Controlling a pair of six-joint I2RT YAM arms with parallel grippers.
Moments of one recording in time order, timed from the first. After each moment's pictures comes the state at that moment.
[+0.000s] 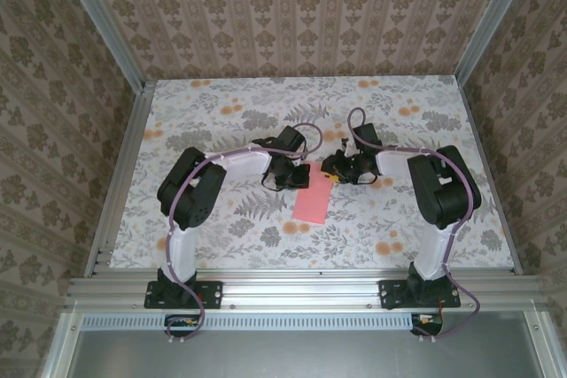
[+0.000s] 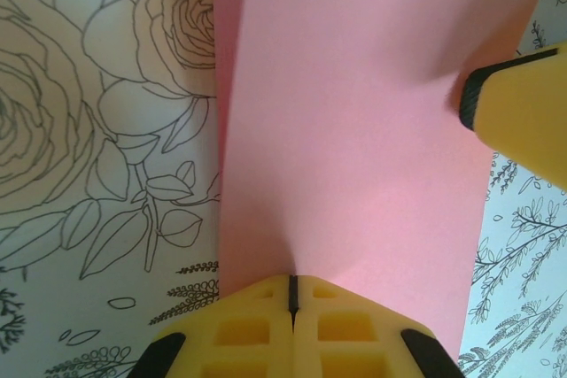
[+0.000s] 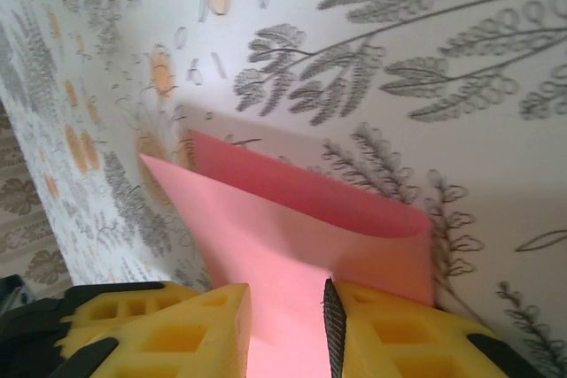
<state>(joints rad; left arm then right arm) -0.75 2.03 1.33 -0.48 0.35 -0.57 0.26 1.87 0.99 -0.12 -0.60 0.75</state>
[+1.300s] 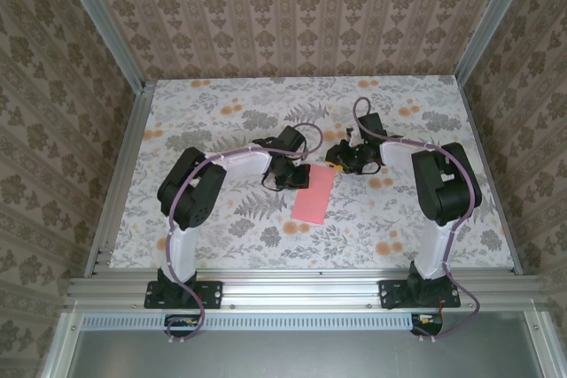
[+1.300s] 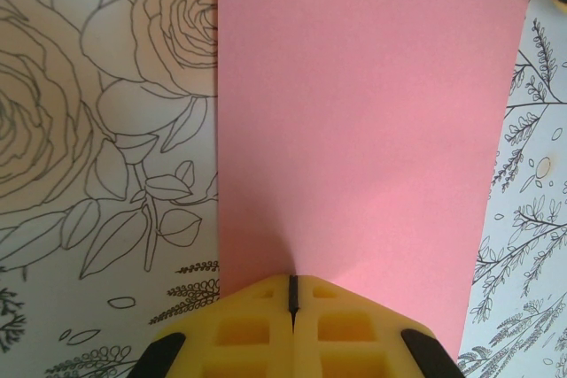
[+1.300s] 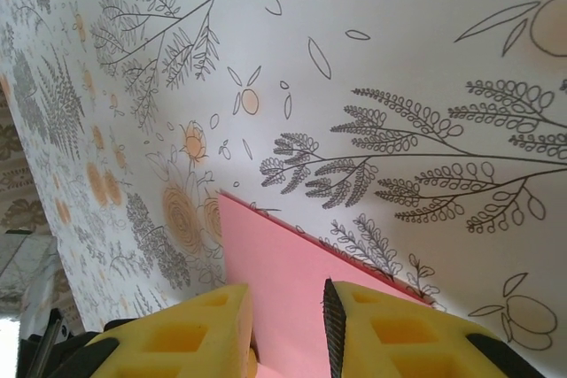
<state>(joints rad) -0.75 2.03 1.33 -0.49 0.34 -0.57 0.21 1.90 1.08 -0.20 -0.58 0.70</state>
